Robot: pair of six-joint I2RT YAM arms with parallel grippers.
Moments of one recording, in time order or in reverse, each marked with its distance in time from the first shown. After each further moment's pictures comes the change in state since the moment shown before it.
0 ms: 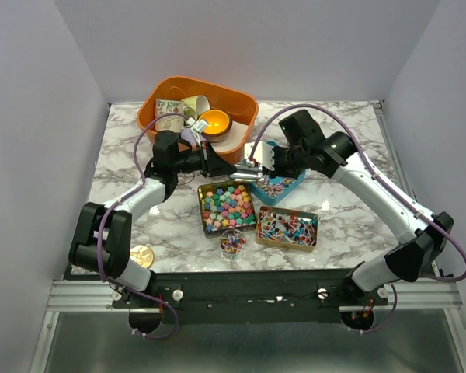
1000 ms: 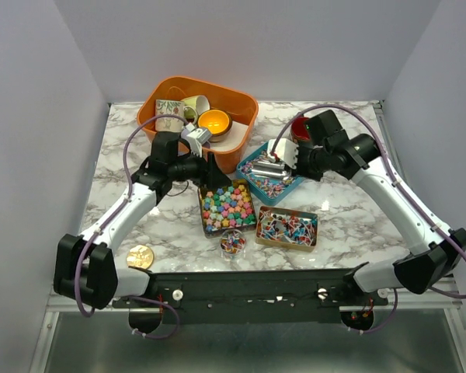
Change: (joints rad) left arm -0.034 -0.228 0.087 -0.715 -0.251 0.520; right arm -0.143 -0.117 -0.089 -0.105 0.079 0.044
